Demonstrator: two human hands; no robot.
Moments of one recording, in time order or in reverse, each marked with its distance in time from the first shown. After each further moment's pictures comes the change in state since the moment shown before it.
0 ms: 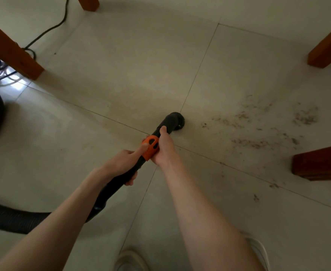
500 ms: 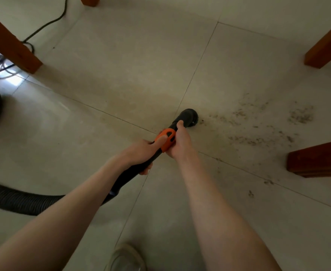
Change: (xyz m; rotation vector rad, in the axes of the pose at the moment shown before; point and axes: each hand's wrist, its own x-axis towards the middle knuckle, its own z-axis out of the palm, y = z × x) left_hand 0.008 0.028 0.026 0.066 -0.050 0.098; right_hand -0.004 -0.028 -0.032 0.073 0.031 -0.052
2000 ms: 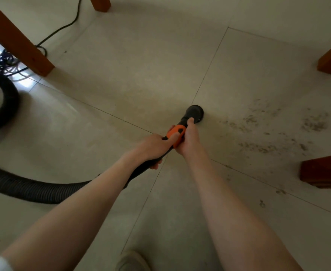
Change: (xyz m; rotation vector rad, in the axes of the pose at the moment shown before) left_hand 0.008 0.018 -0.009 0.084 0.120 0.004; right_hand 0.029 -0.010 0.014 0.057 -0.041 -0.058
